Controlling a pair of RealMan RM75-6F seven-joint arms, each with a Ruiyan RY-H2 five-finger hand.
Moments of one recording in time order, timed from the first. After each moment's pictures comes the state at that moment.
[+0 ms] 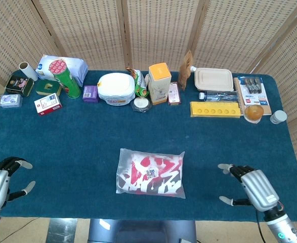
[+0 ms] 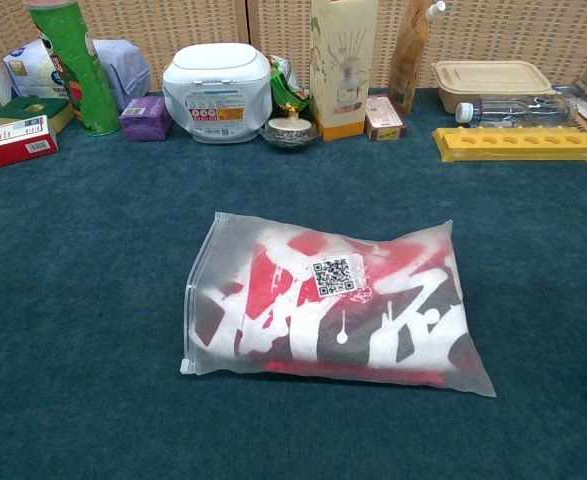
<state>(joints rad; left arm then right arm) -0.01 -1.04 -0.01 -1.97 1.55 1.53 0.11 0.19 -1.01 -0.01 -1.82 -1.81 1.36 0.12</state>
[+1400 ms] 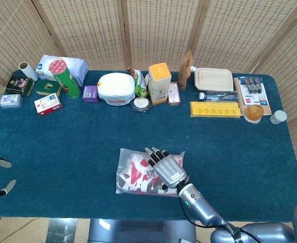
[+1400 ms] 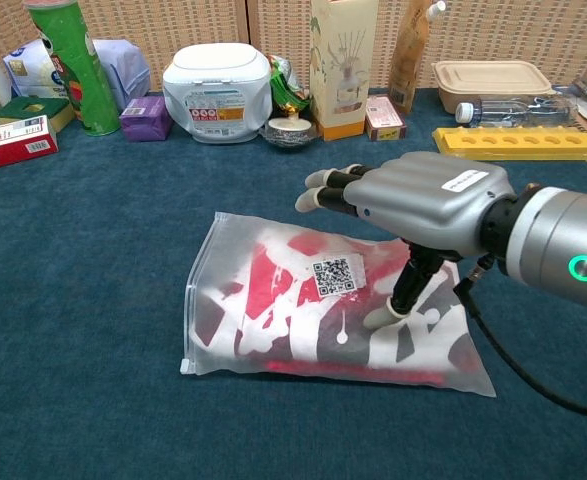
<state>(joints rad) 0.02 -0.97 -0.01 -1.89 1.53 1.58 -0.02 0.71 -1.58 0.10 -1.83 -1.07 1.03 -0.92</state>
